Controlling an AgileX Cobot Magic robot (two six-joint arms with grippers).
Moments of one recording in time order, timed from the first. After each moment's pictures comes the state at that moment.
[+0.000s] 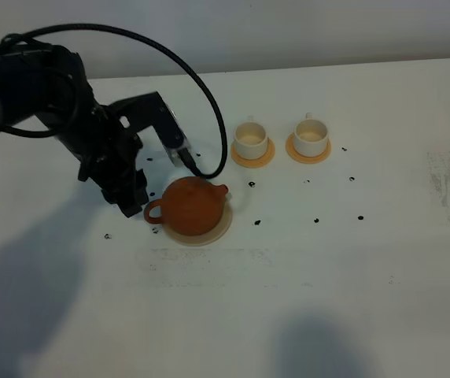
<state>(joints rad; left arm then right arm) -0.32 1.94 -1.37 -0.18 0.80 0.96 -0.04 -0.01 -0.49 0.19 1.08 -0.16</state>
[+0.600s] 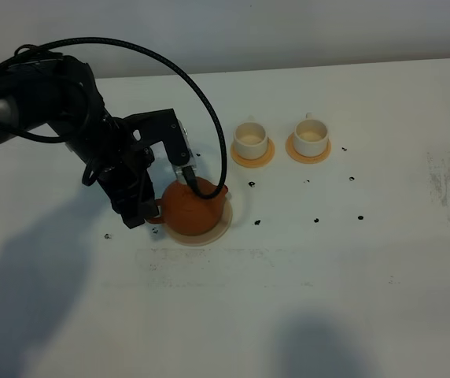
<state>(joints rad) -0.32 1.98 -1.37 -0.26 0.81 1.12 -0.04 -0.01 -0.49 0.19 1.08 -0.16</state>
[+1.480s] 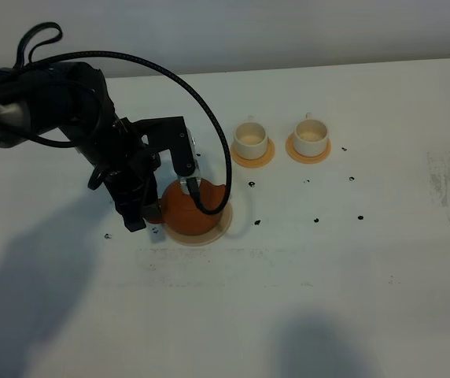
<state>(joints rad) -0.34 2.00 -1.37 -0.21 0.77 1.16 -0.04 -0.01 -0.49 0.19 1.08 -0.16</state>
